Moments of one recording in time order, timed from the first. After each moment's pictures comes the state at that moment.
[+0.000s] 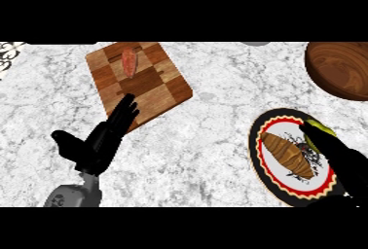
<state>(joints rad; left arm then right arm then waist) -0.11 0.09 -0.15 -1.57 0.21 -0.05 0.16 0.13 -0.56 0.14 -1.89 0.60 0.24 0.26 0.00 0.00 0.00</state>
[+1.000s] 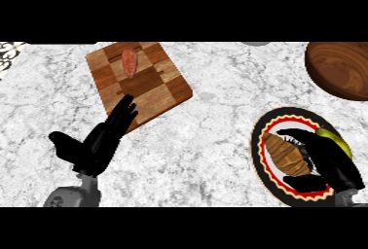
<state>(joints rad) -0.10 0.06 -0.11 -1.58 0.18 -0.10 0.17 0.02 -0.36 0.09 -1.65 0.77 0.20 0.09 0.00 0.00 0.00</state>
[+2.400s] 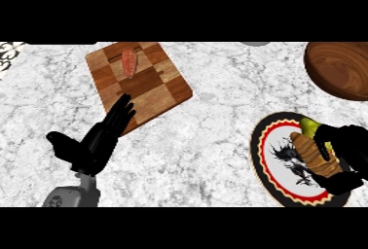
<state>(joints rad) -0.10 0.05 -0.07 -1.57 0.16 -0.12 0.16 -0.03 -0.55 0.02 -1.63 0.98 0.30 -0.14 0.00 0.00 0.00</state>
